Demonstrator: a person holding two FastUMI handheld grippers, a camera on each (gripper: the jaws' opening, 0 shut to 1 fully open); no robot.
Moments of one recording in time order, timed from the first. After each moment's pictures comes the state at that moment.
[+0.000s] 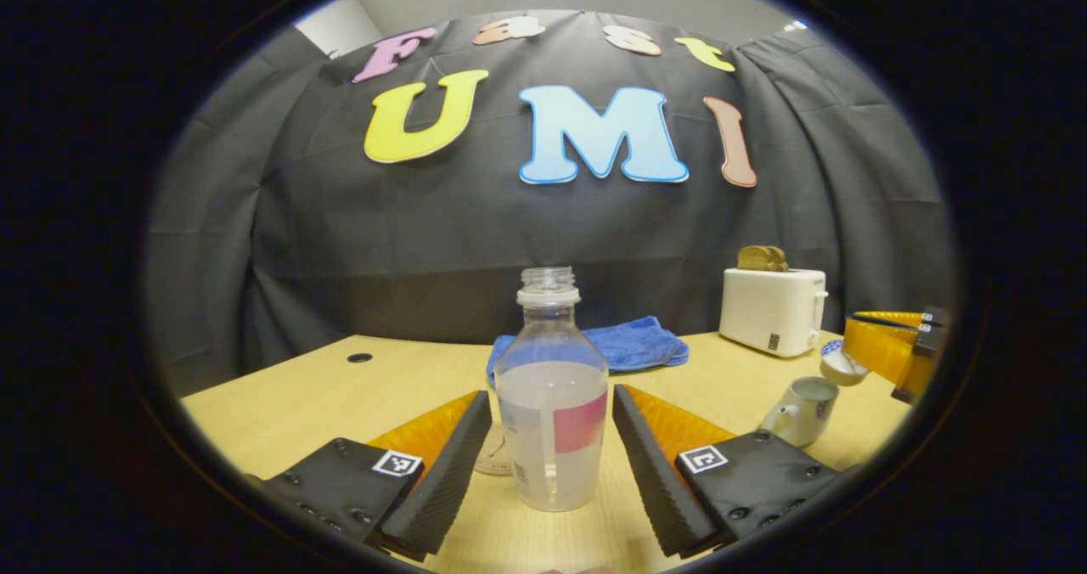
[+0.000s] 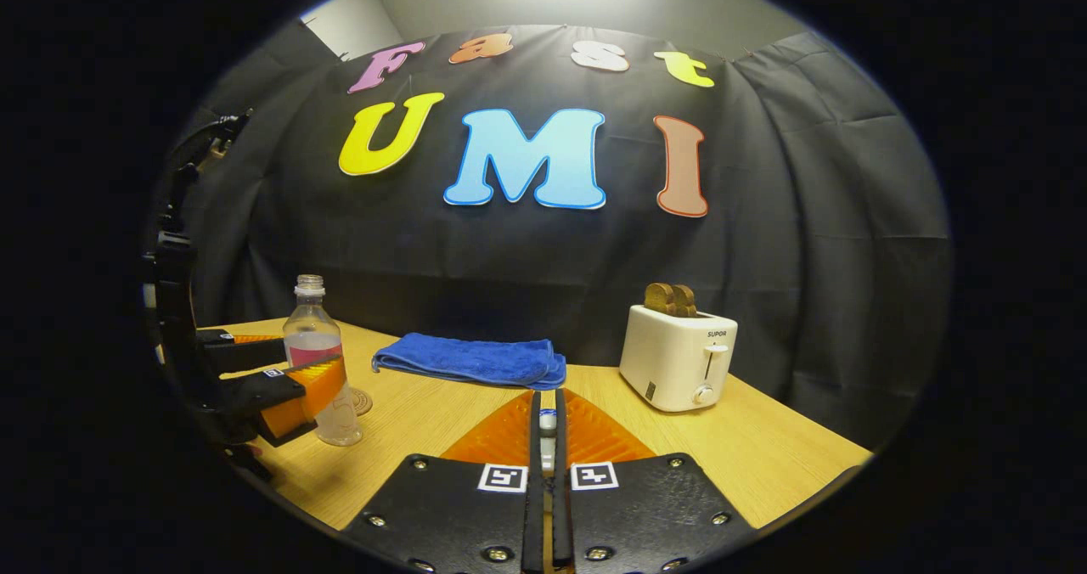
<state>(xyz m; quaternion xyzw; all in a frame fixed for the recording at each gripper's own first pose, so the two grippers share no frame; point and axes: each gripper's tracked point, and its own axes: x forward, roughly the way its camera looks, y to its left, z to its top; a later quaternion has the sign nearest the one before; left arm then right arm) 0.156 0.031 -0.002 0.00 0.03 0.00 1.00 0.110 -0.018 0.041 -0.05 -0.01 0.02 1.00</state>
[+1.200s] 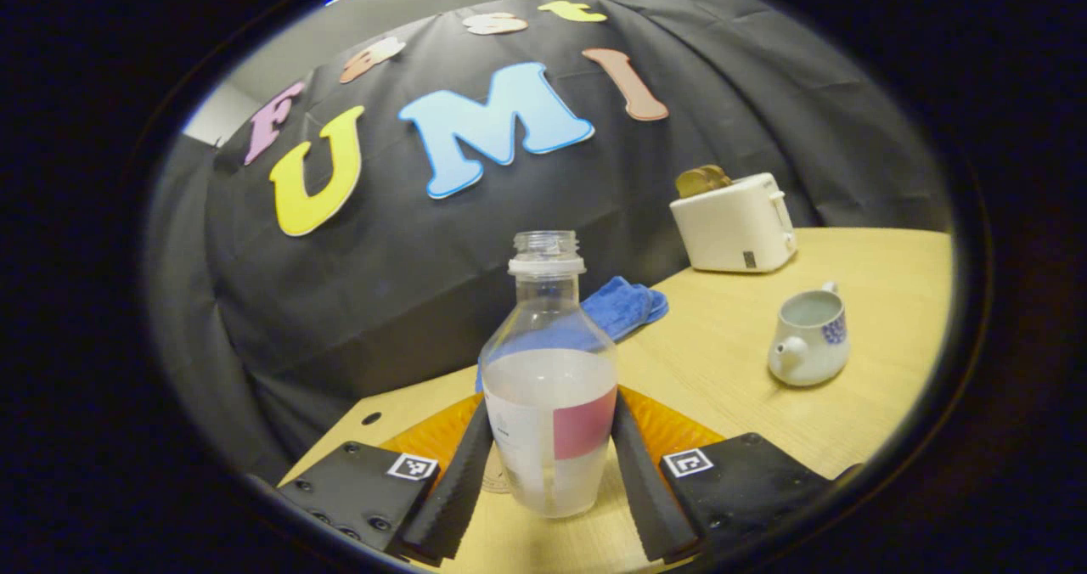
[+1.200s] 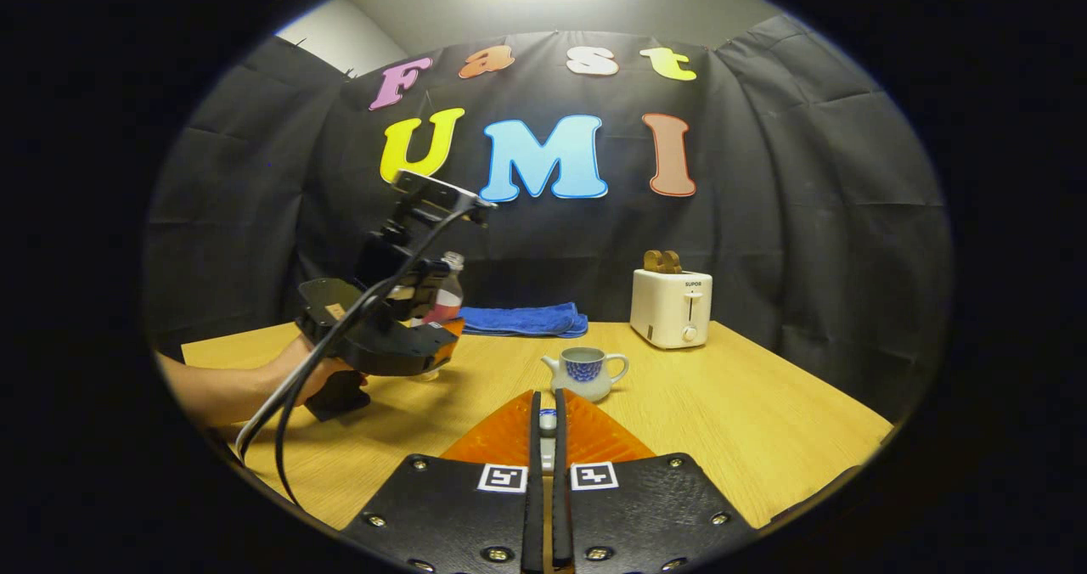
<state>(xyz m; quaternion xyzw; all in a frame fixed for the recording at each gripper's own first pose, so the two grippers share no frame) 0.163 -0.016 -0.008 0.22 0.06 -0.06 0.97 -0.068 -0.013 0.003 -0.01 0.02 0.07 1.00</state>
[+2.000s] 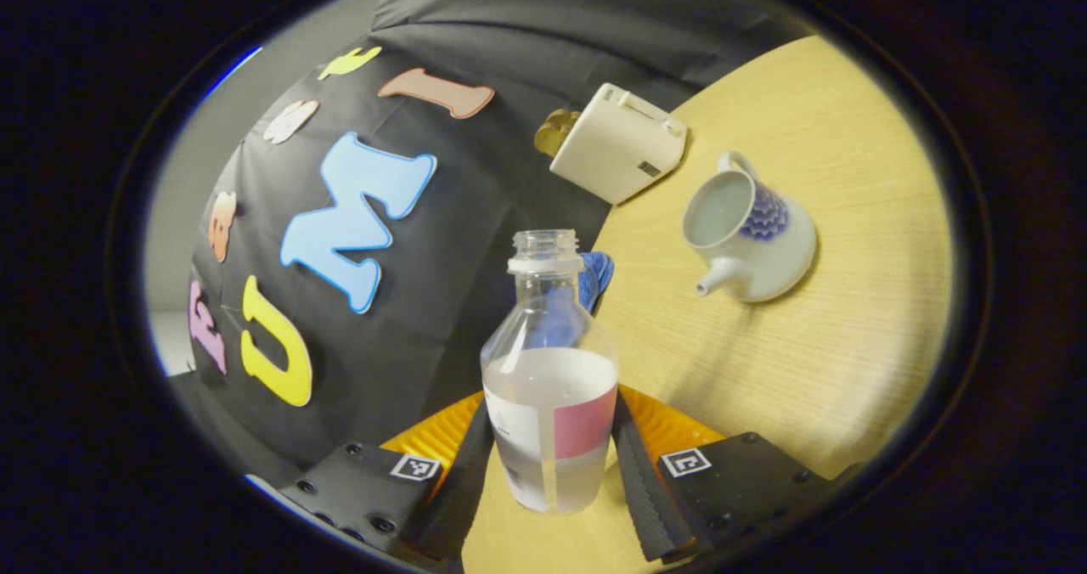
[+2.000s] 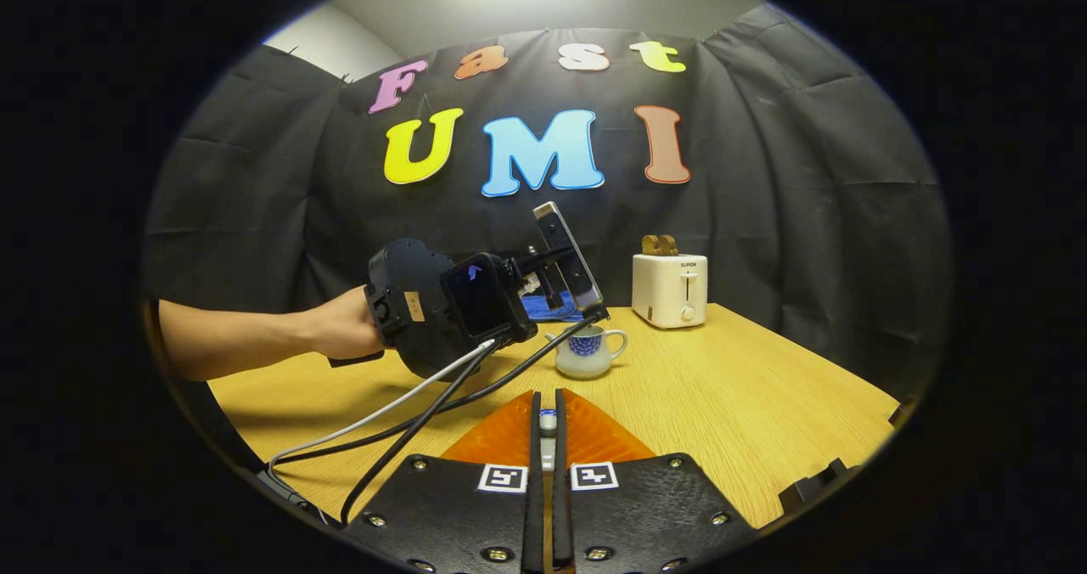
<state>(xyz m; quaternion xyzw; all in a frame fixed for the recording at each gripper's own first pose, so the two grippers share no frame) 0.170 -0.079 -0.015 0.53 0.06 -0.10 0.84 -0.092 -0.023 -0.012 0.01 0.03 0.08 1.00</state>
